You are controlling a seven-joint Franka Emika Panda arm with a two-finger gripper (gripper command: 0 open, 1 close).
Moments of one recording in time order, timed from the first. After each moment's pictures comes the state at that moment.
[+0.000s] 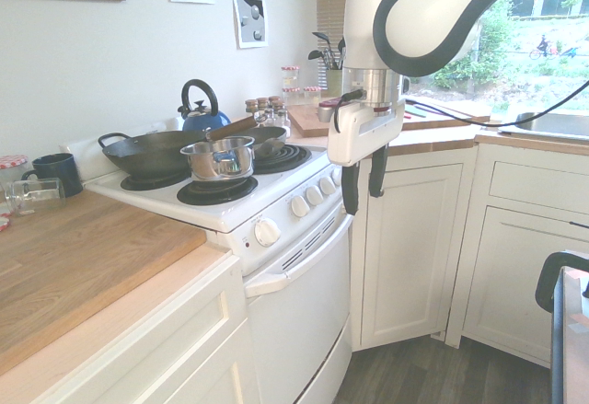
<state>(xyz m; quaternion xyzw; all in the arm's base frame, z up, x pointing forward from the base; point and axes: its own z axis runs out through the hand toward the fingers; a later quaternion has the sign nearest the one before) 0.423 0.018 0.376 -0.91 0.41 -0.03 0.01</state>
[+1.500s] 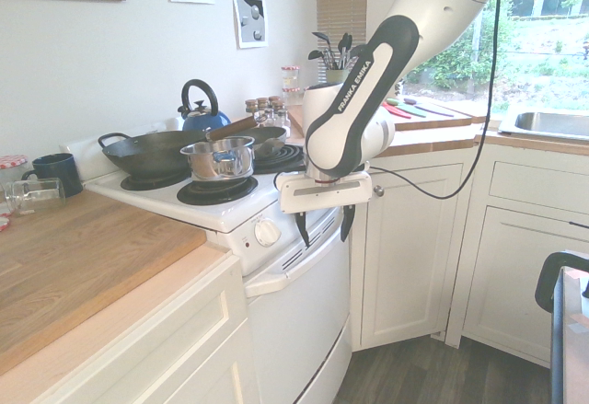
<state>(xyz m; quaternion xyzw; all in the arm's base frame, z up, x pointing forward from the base) 0.560 -0.069 0.210 -0.69 0.72 -0.05 0.00</state>
